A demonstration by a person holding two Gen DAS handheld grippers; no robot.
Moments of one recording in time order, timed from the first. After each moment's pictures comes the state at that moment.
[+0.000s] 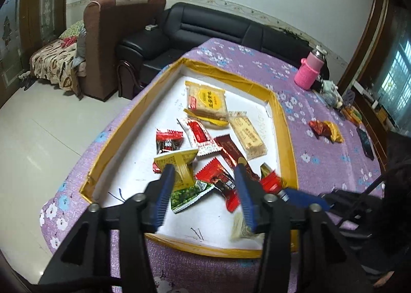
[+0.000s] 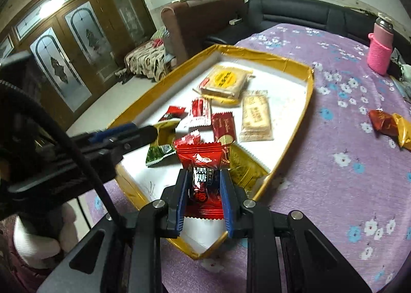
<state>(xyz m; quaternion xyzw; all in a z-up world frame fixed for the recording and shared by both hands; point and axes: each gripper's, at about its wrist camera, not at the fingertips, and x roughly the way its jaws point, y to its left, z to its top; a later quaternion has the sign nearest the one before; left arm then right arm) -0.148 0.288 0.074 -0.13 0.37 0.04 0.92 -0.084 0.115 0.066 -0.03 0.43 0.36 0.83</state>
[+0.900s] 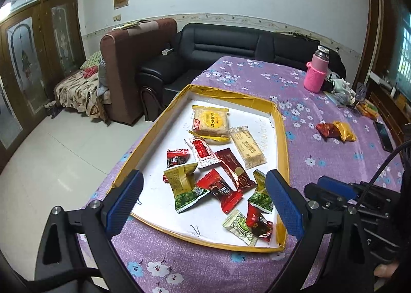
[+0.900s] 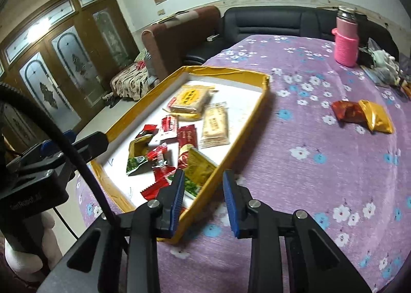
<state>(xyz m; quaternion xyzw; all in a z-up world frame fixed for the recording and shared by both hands) -0.163 0.236 0.107 -0.04 0.34 0.11 0.93 -0.088 0.052 0.081 0.03 0.40 0.31 0.86</state>
